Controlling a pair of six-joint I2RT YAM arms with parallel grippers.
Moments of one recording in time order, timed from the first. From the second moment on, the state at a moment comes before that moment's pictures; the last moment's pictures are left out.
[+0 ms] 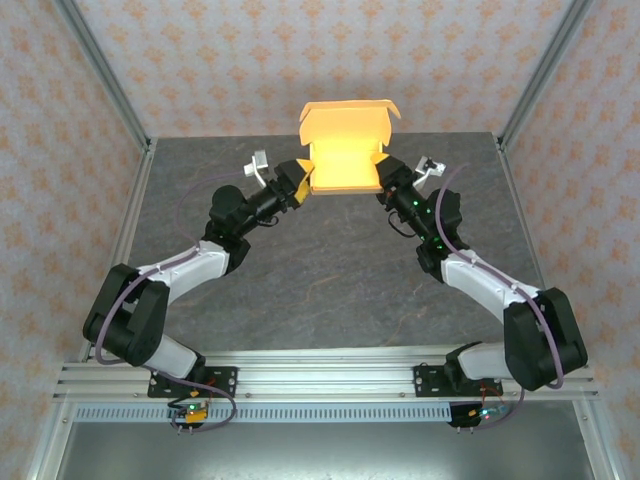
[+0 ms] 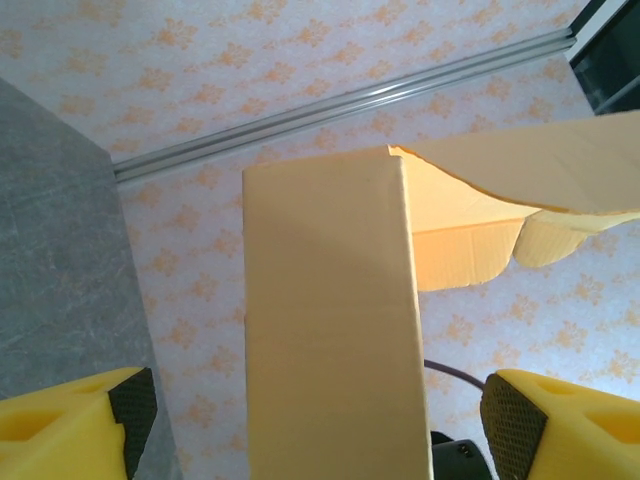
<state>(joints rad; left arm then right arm) -0.38 1.50 0.80 0.90 0.48 -1.41 0.37 1.33 0.72 0.80 -0.27 1.43</state>
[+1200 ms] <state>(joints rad) -0.37 1.44 0.84 0.66 0.44 -1.25 0.48 1.39 0.72 0.82 -0.19 1.45</state>
